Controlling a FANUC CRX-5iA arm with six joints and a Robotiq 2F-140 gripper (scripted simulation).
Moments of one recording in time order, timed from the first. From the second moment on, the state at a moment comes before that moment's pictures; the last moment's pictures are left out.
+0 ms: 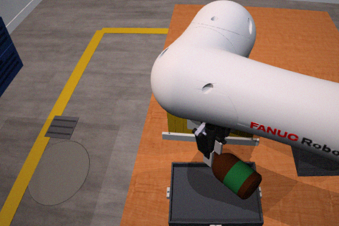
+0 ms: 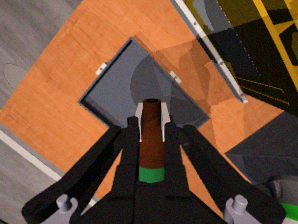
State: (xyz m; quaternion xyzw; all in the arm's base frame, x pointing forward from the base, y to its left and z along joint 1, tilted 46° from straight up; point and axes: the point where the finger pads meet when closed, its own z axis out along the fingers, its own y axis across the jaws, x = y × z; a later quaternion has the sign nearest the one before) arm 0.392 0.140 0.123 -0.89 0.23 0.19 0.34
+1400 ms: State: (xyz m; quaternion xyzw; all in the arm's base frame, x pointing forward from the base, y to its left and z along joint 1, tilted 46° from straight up) arm 0.402 0.103 0.159 -0.89 0.23 0.19 0.34
